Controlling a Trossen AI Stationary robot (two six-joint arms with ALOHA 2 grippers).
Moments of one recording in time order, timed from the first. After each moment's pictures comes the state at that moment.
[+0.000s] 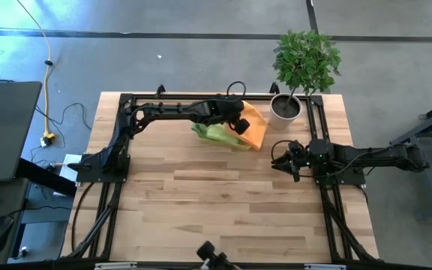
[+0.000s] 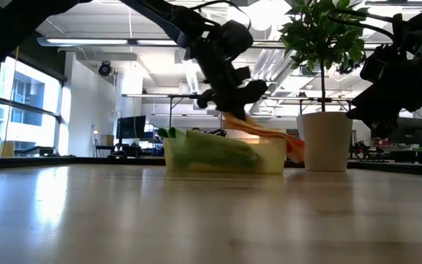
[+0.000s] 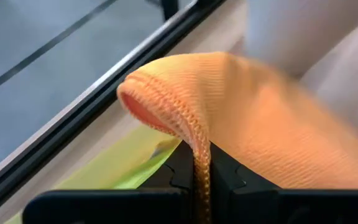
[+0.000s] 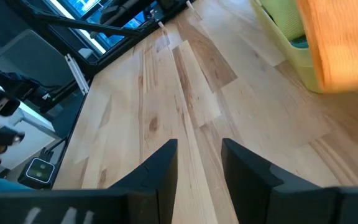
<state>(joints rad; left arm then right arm) 0.42 2.13 1.71 -0.38 -0.35 -0.26 -0.08 0.35 0.03 0.00 -0.17 0.54</state>
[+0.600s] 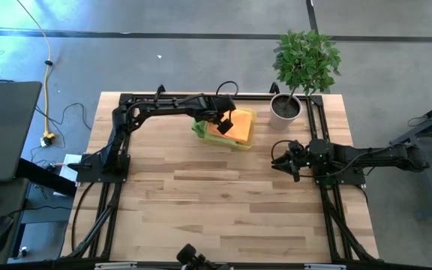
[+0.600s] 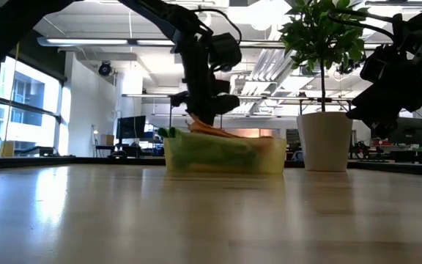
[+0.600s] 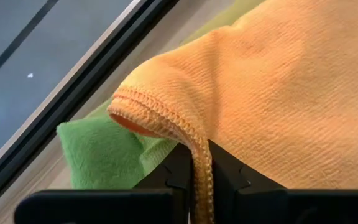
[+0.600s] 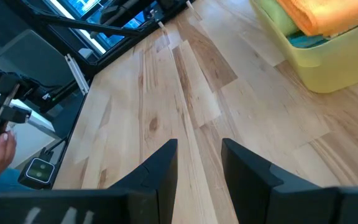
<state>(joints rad) 0.46 2.09 1.70 -0.77 -0.40 -0.30 -0.08 0.35 0.03 0.00 -0.17 0.54</state>
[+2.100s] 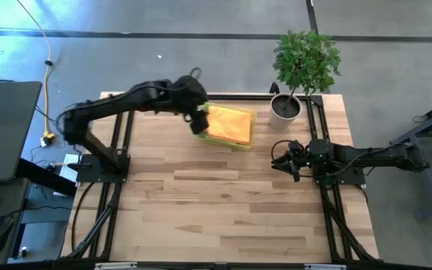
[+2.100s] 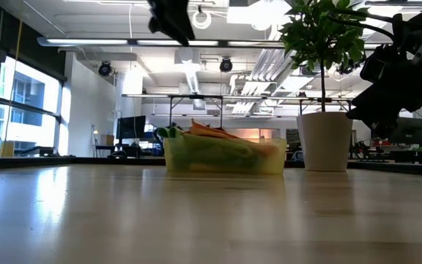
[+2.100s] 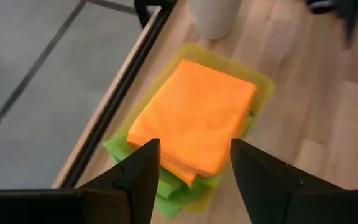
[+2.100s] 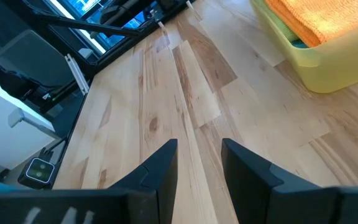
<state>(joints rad) 0.40 1.59 1.66 -0.93 -0.20 -0.02 -0.08 0.35 0.03 0.00 -0.17 0.54</state>
